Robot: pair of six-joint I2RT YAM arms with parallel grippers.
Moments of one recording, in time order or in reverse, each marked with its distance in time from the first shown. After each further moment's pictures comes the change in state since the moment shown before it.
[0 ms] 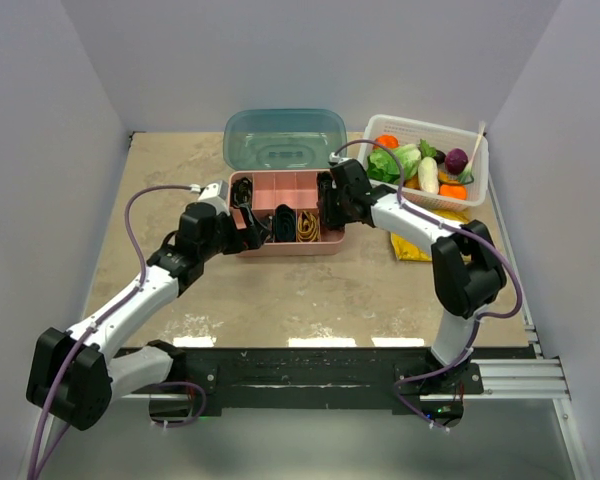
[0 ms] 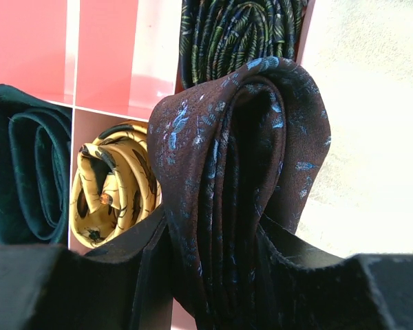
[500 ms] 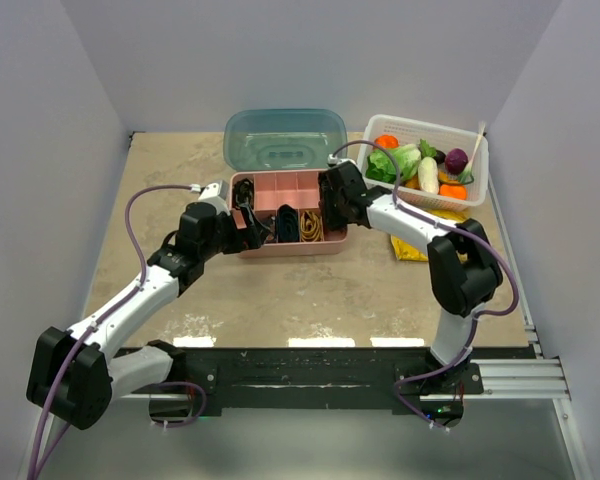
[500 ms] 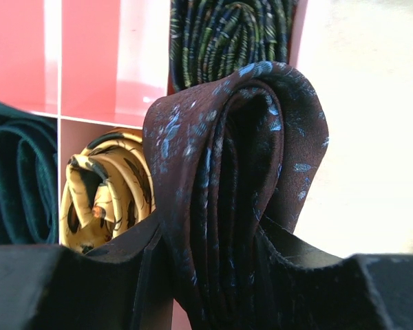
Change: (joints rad) left arm 0.000 0.006 -0.002 0.007 -0.001 0.001; right arm 0.023 0.024 0.015 -0.016 0.091 0.004
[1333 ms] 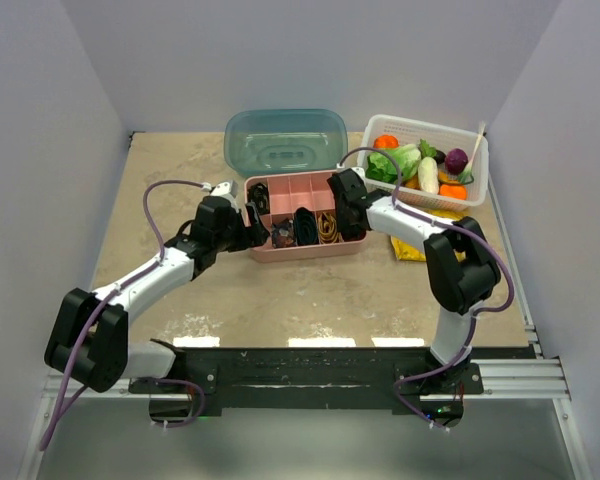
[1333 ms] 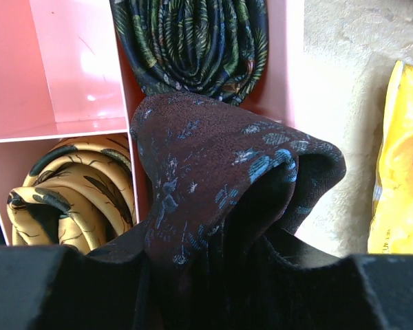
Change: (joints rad) left arm 0.000 0.203 0.060 0.000 -0.058 0.010; right arm -0.013 0.016 -0.043 -0.074 0.182 -0.003
